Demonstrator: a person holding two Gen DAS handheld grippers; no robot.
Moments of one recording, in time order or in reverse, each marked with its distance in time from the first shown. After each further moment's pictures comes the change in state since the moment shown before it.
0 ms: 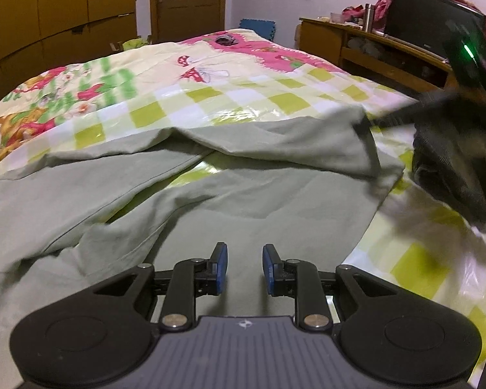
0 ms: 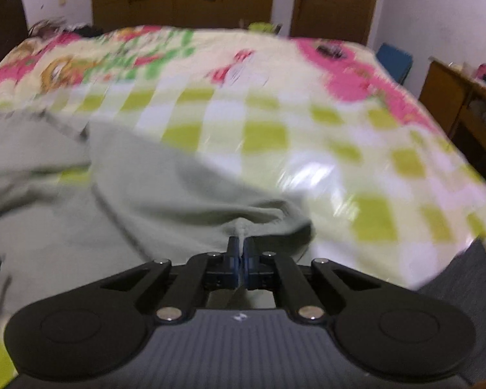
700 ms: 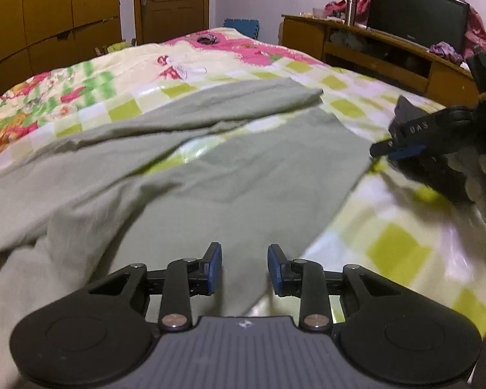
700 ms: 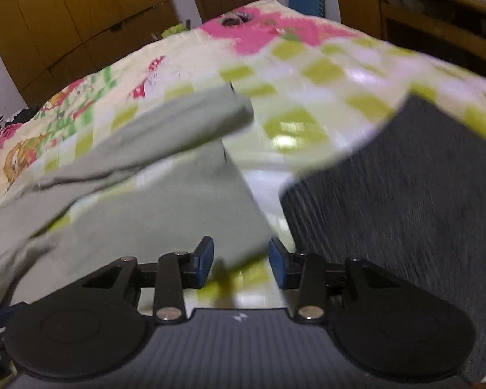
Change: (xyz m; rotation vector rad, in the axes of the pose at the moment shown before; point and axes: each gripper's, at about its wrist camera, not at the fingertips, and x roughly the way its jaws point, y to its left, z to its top) left arm -0.005 -0.026 -0.022 0.040 0.010 -0.023; right arm -0.031 -0.047 -0.068 0.495 0.052 0.004
